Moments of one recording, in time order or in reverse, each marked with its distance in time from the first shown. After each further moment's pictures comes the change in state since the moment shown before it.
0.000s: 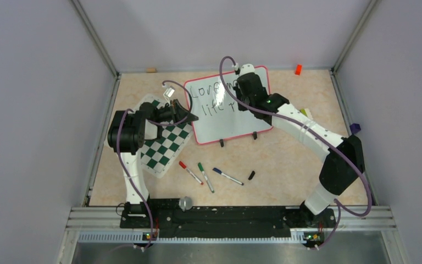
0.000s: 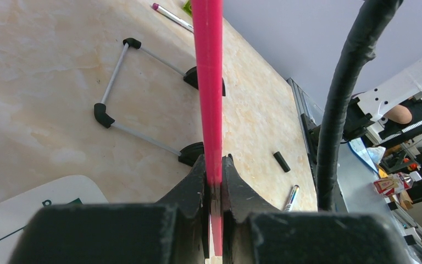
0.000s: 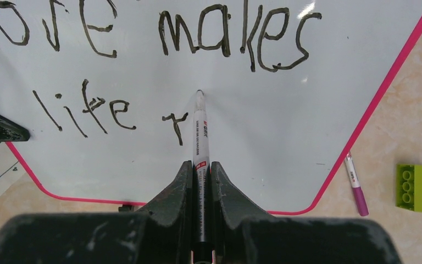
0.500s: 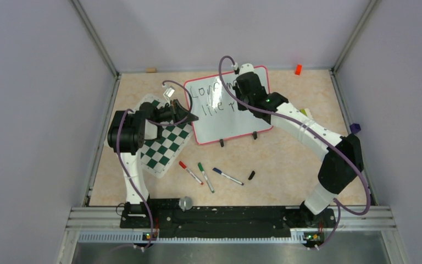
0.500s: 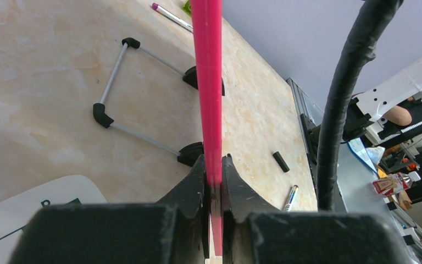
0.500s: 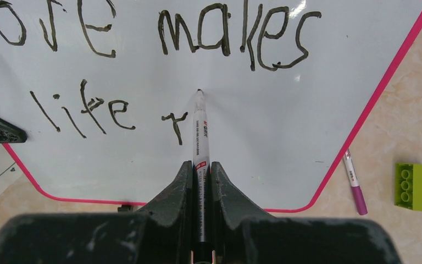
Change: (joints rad) left arm 0.000 -0.005 -0.002 -0.003 0.000 -0.001; right arm 0.000 0.019 0.024 -0.019 0.003 0.003
